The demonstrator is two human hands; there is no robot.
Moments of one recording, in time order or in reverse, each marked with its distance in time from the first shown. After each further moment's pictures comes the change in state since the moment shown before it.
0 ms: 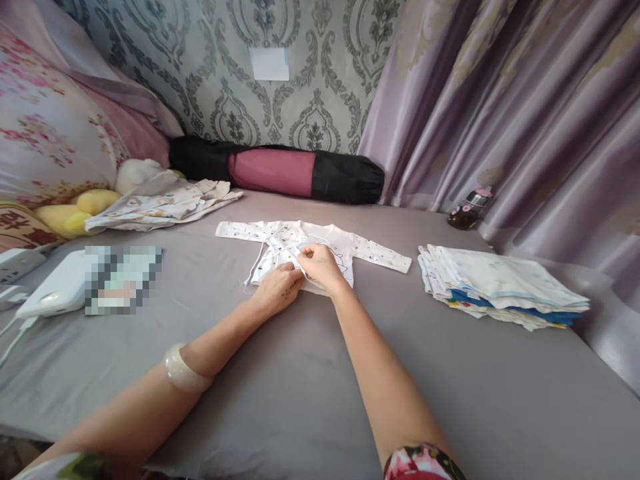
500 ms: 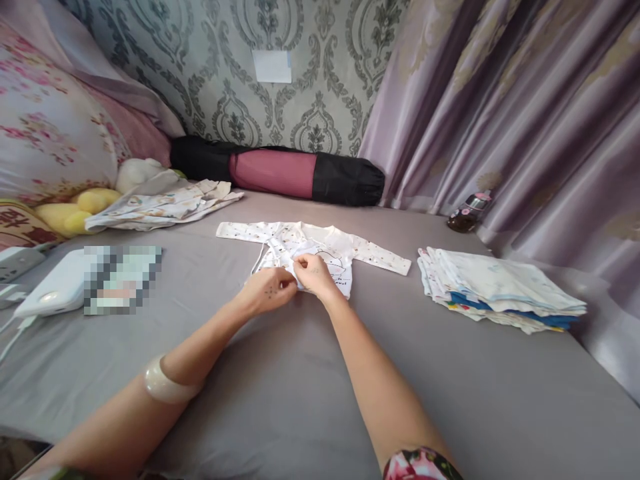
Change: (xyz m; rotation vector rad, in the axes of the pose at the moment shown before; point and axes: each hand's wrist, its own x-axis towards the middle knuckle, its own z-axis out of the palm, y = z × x) left_hand -0.016 -0.004 -0.025 -0.034 -0.009 -0.067; right_hand 0.001 0.019 0.017 -0.096 -0.027 -0.098
